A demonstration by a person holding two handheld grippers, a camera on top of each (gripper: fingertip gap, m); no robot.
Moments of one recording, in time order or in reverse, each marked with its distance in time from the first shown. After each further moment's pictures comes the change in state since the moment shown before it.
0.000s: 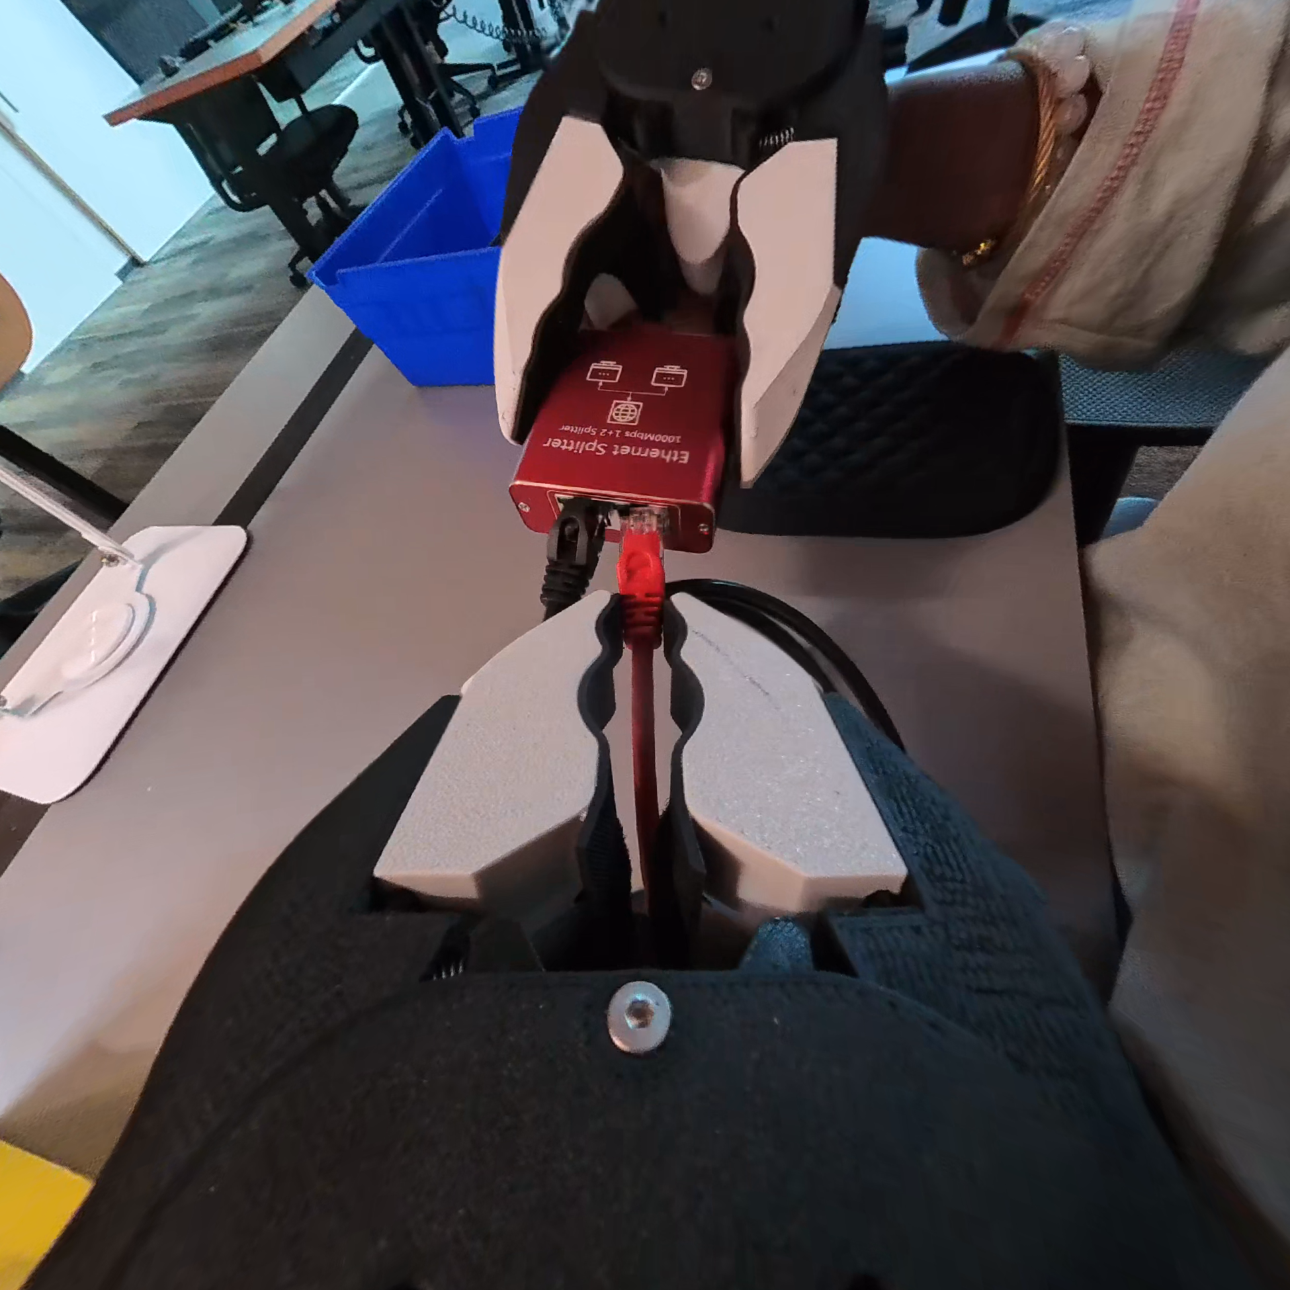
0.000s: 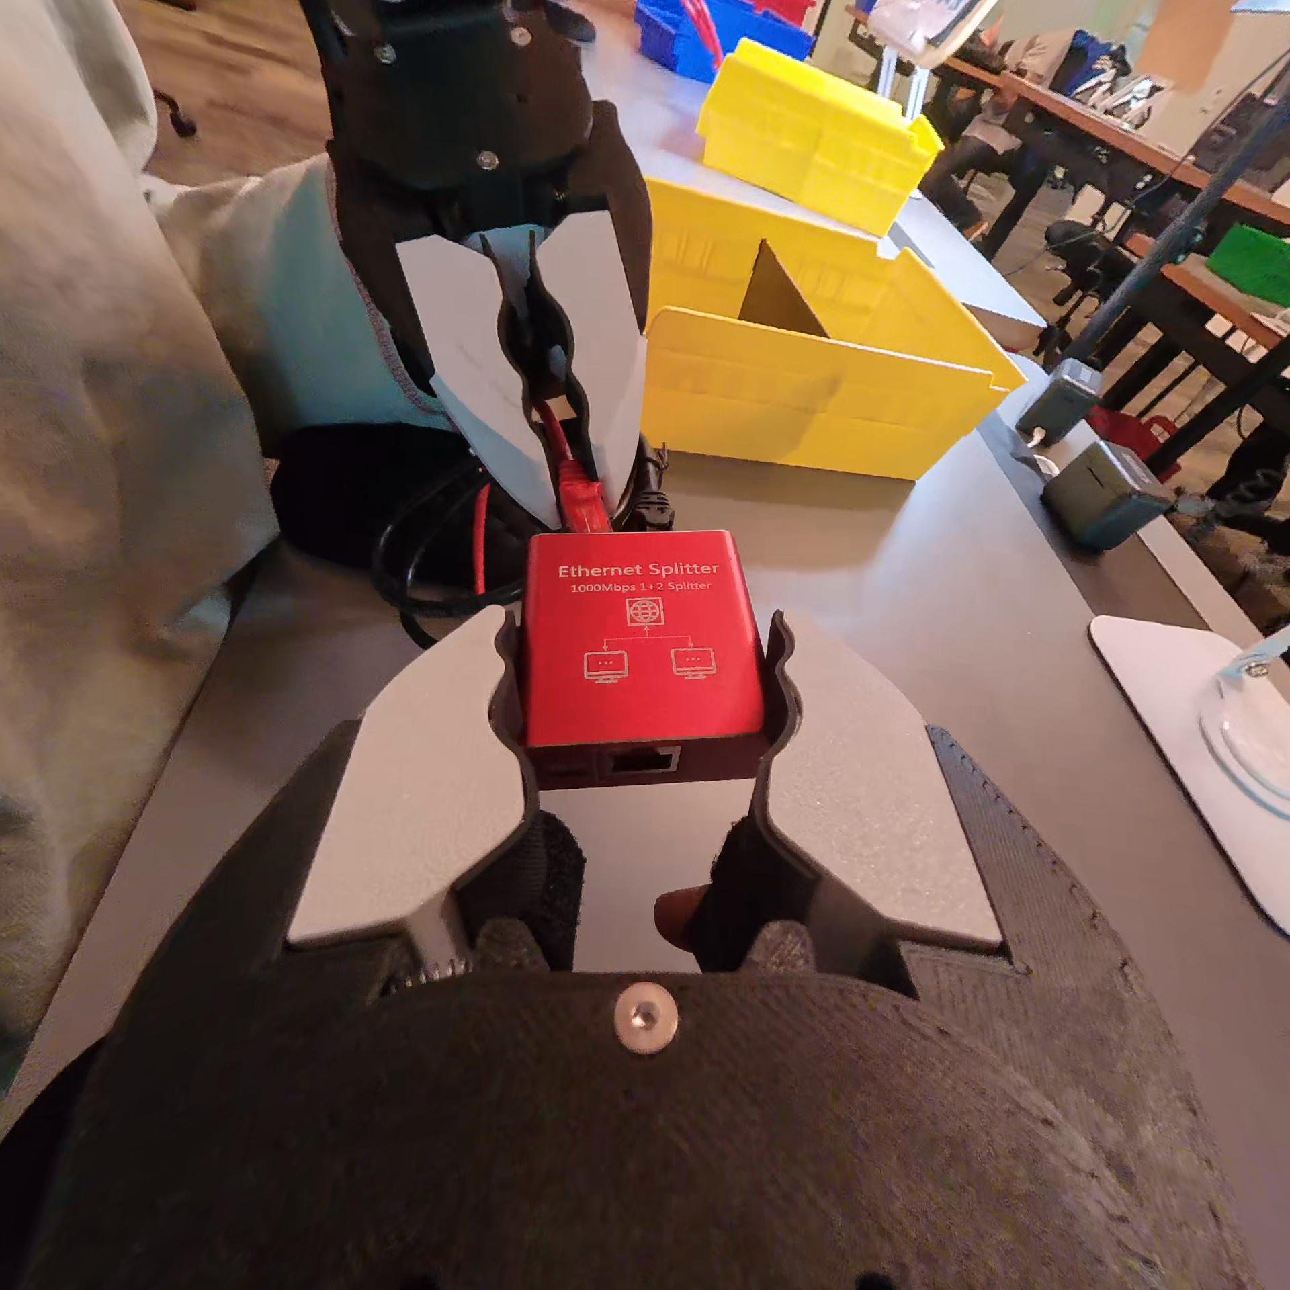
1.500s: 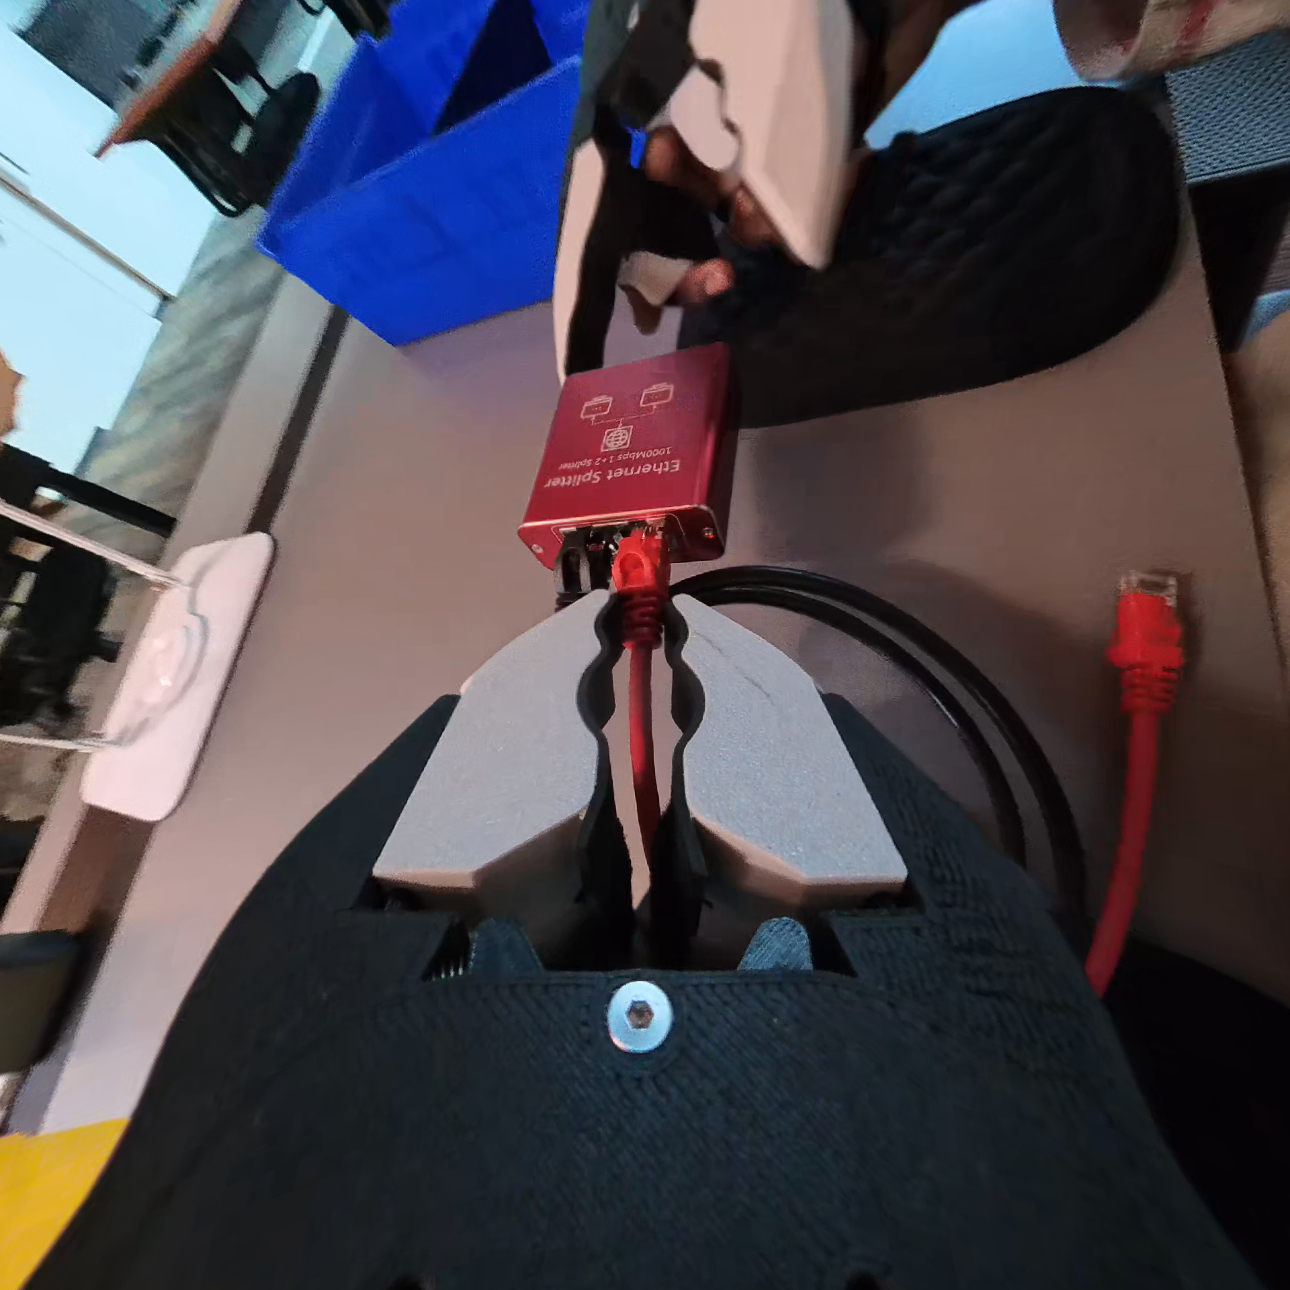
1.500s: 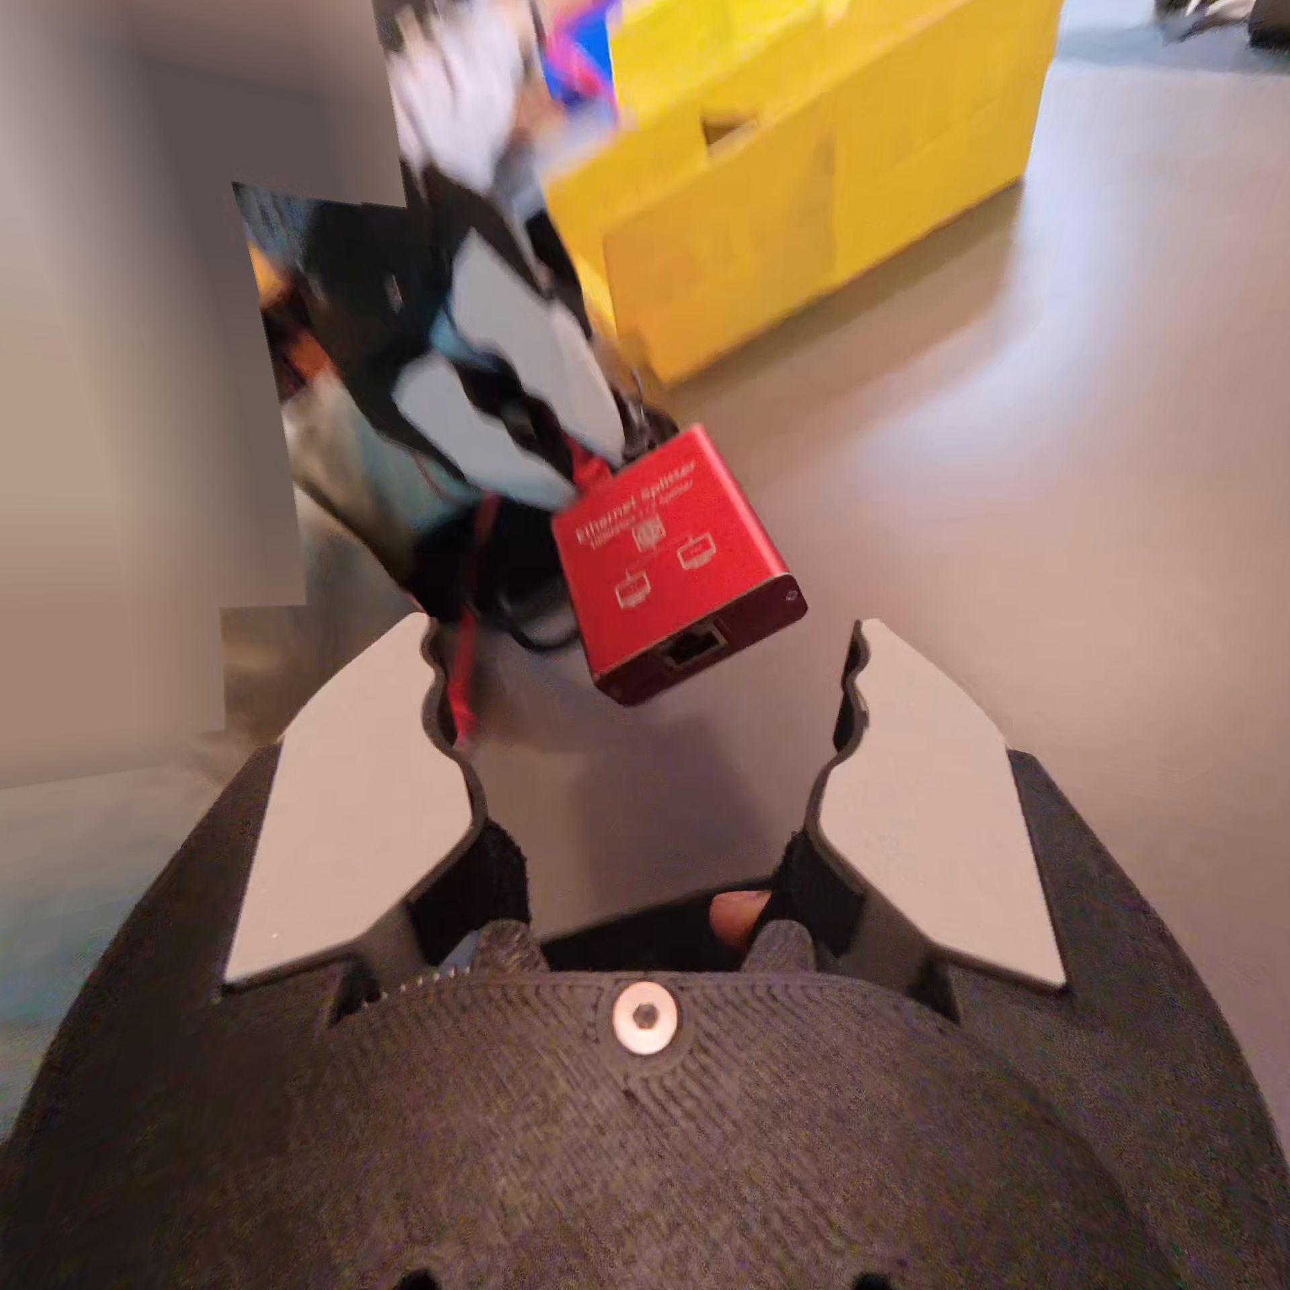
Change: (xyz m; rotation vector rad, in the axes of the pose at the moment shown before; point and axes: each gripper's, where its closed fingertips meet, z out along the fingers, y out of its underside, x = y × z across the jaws) left arm 0.002 0.033 0.019 -0.109 -0.026 0.212; right arm -0.015 0.049 -0.009 0.060 -0.092 0.659
